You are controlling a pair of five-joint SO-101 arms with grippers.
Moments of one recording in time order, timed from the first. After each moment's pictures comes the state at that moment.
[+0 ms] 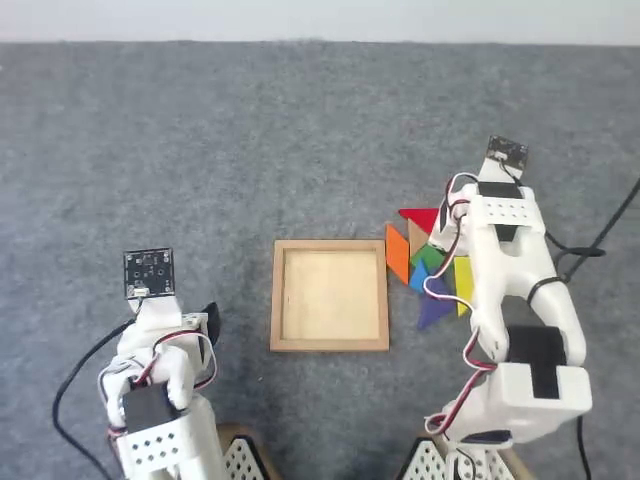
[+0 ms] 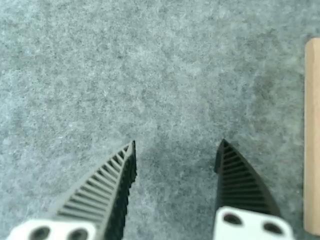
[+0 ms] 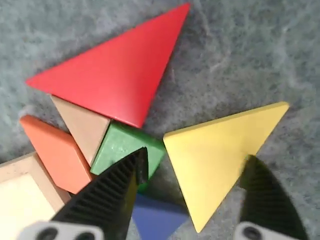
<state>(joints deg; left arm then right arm) -23.4 -103.3 96.9 72.0 -4.1 -1.6 5.2 23.5 61.0 -20.4</state>
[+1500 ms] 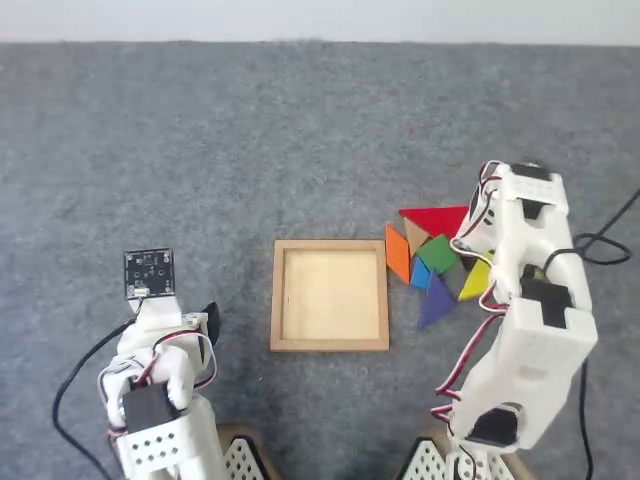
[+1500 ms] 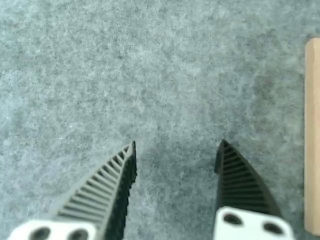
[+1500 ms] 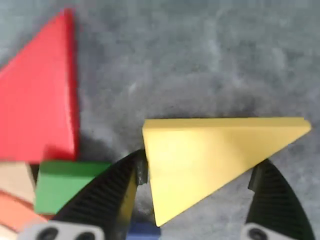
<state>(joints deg) -23.5 -103.3 96.9 72.0 -4.1 7.2 25.2 5.1 73.6 -24.4</state>
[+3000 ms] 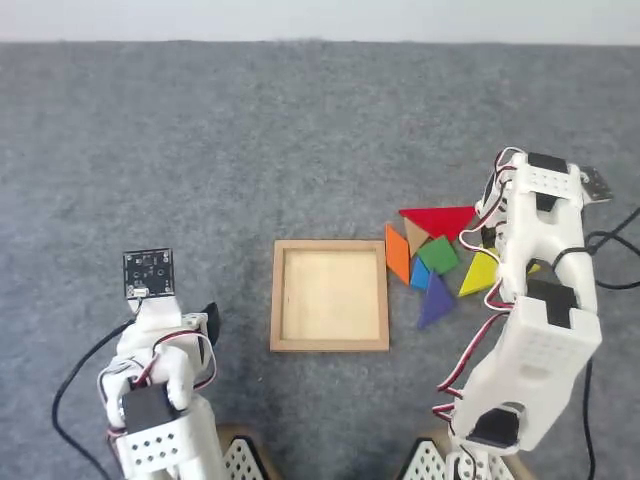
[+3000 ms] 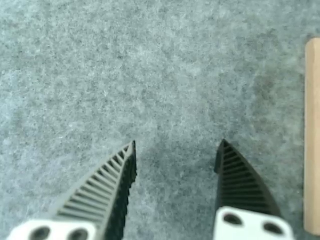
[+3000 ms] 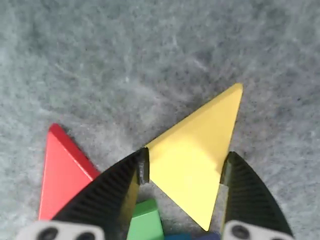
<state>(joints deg) -23.5 -103.3 96.9 72.0 -4.1 9.2 25.4 -1.0 73.6 -56.1</state>
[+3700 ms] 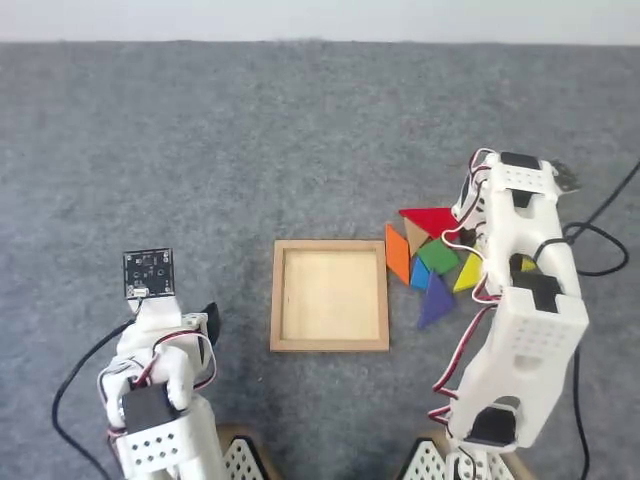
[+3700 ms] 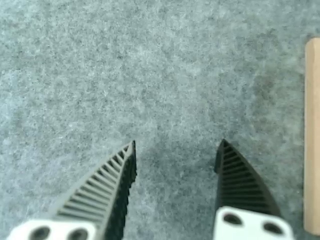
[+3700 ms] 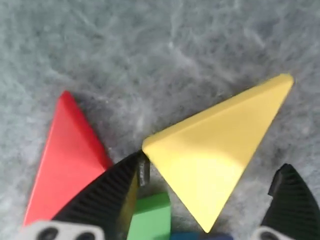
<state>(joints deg) -23.5 -103.3 96.9 72.0 -4.1 4.7 30.3 -2.8 72.8 -53.1</state>
